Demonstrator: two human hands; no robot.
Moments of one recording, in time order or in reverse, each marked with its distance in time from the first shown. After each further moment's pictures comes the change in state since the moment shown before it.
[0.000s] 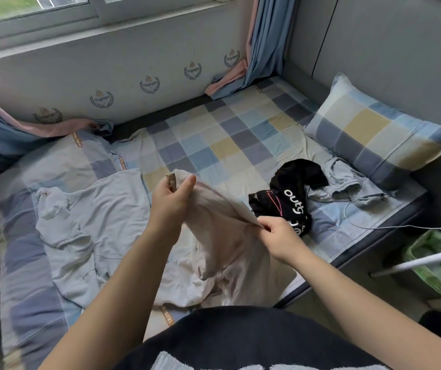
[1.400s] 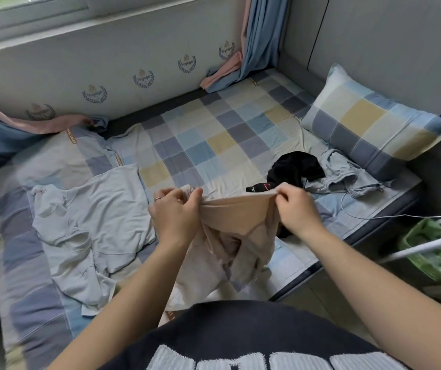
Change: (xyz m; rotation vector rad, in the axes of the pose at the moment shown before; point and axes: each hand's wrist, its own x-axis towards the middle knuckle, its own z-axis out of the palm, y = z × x) left_hand -0.019 -0.035 0.007 0.640 0.247 0.127; right_hand 0.013 -0.007 -0.039 -0.352 0.364 0.020
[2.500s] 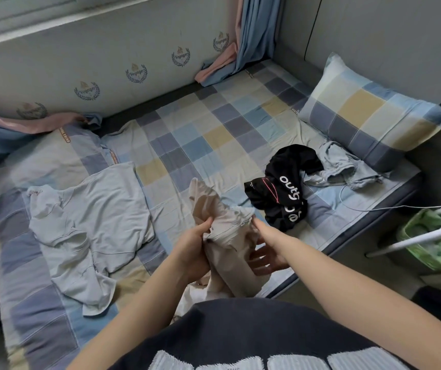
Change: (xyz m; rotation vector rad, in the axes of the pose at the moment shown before) left_hand -0.026 -0.039 0.029 -0.909 -0.808 -0.762; right_hand -0.020 0.029 0.075 0.725 -0.711 1.058
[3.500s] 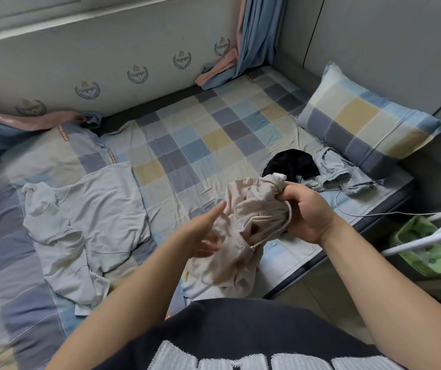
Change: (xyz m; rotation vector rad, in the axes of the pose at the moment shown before) left_hand 0.033 0.028 0.010 0.768 0.212 -0.137; right_hand -0.115 -0.041 -0.024 0.184 -0.351 -0.735
